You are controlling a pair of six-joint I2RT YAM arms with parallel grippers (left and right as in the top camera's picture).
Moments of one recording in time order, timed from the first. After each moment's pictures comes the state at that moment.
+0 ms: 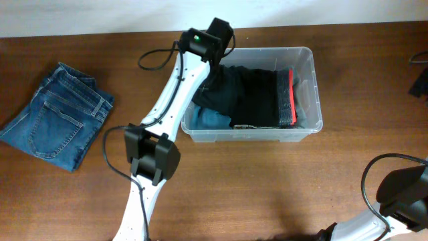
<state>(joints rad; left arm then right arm) -0.49 2.47 2.56 -1.51 -0.16 -0.41 -0.58 1.87 2.06 -1.40 0.30 0.11</state>
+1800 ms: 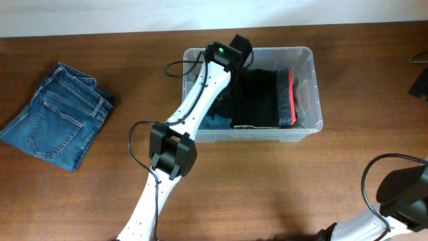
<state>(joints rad) -0.57 2.70 2.74 -1.53 -0.11 -0.41 -0.58 1.87 2.06 -1.40 0.30 0.10</state>
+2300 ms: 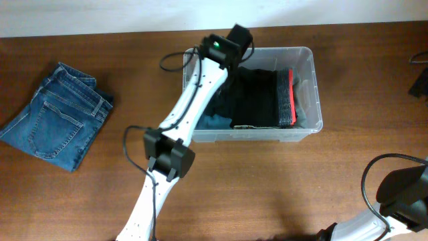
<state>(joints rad) -0.56 2.60 2.87 -1.62 -0.11 -0.39 -0.58 1.87 2.06 -1.40 0.30 0.11</state>
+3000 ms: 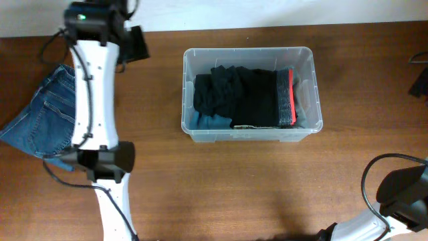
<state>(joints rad) -0.10 2.32 2.84 -1.68 -0.06 -0.33 -0.58 1.87 2.06 -1.40 0.30 0.10</state>
